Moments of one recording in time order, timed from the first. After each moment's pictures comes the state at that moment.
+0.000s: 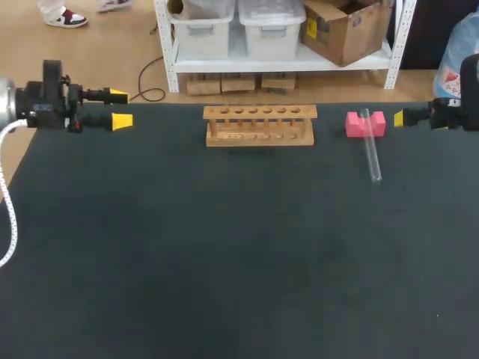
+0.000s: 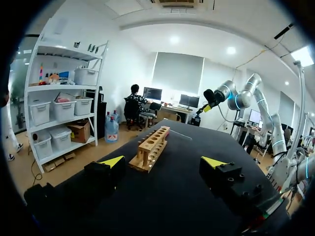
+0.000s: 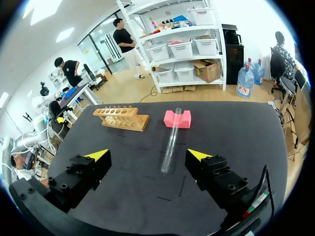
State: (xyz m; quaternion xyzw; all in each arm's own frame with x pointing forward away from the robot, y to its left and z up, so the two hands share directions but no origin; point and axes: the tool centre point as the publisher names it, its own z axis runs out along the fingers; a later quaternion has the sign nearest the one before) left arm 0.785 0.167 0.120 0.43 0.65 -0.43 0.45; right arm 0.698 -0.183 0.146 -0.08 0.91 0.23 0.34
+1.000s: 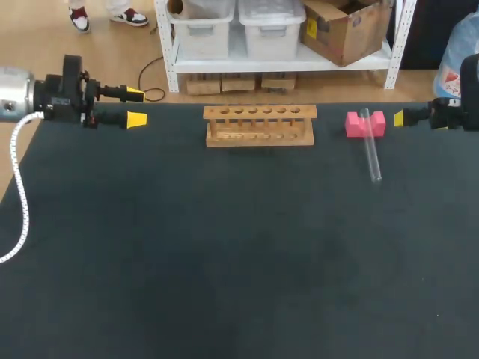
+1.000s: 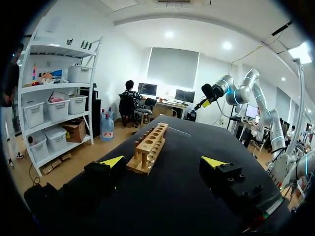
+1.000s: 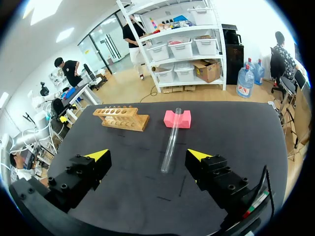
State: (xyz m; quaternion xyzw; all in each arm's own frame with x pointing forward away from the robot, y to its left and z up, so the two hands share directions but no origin) left arm 0.796 0.147 0.114 0.46 0.65 -0.43 0.43; right arm 0.698 -0.183 0.146 -0.08 0.91 0.23 0.34
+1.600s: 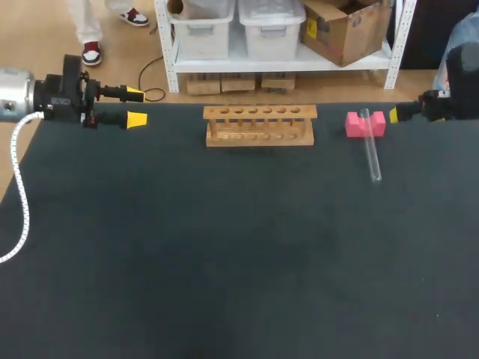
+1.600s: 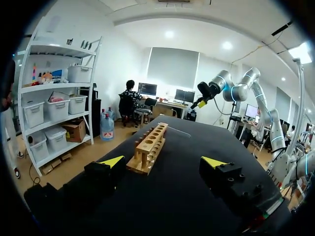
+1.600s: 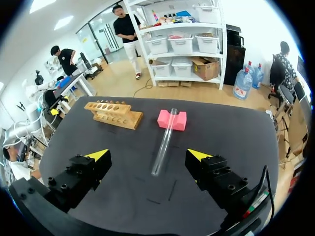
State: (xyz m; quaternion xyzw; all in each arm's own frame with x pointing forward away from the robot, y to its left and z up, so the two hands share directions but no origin) left arm 0.796 0.147 0.114 0.46 0.65 -0.43 0.43; right arm 0.722 -0.185 0.142 -0.11 0.93 0.18 0.32
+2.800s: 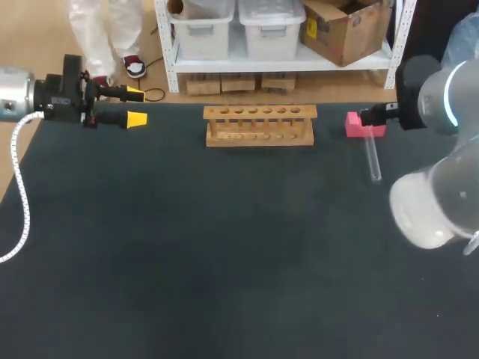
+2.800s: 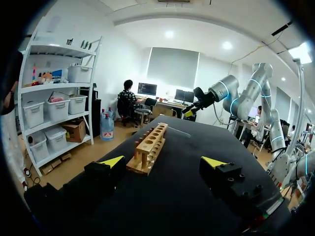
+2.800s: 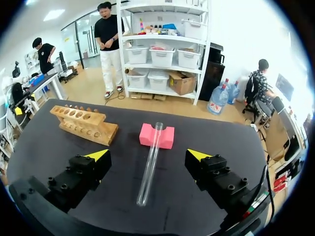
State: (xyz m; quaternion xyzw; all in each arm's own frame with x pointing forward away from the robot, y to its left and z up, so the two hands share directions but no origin) left arm 0.796 0.146 0.115 0.46 0.65 -0.43 0.43; right arm 0.774 -0.163 0.094 -0.08 0.92 0.04 0.39
